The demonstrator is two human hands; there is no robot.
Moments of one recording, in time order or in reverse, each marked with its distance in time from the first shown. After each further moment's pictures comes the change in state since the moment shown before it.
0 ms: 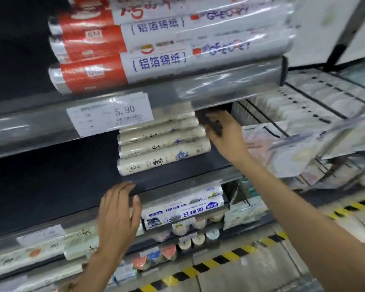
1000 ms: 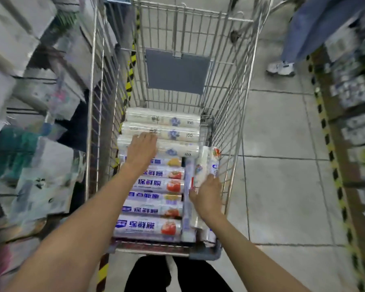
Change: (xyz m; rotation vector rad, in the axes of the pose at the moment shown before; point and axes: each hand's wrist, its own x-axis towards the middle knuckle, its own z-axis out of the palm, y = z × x) left_hand -0.221 0.525 0.276 -0.004 -0.903 1.362; right_hand -0.579 0.132 -0.223 -0.359 0.216 1.809
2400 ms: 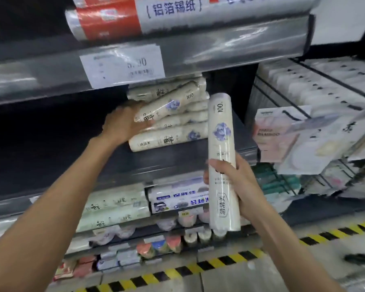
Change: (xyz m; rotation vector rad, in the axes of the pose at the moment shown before) left_hand -0.649 -0.318 -0.102 -0.213 0.570 -1.421; right_hand -0.351 -0.393 0.075 0.611 -1.336 -0.922
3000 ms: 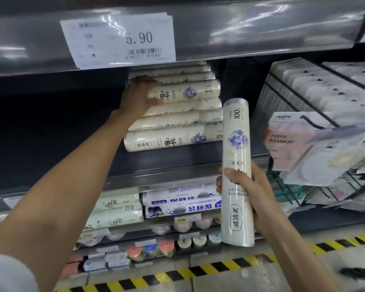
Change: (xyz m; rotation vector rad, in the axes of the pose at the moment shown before) left_hand 0.083 -0.009 0.040 -0.118 0.172 0.124; right_hand 0.022 0.014 -0.019 -0.058 0.030 -0.013
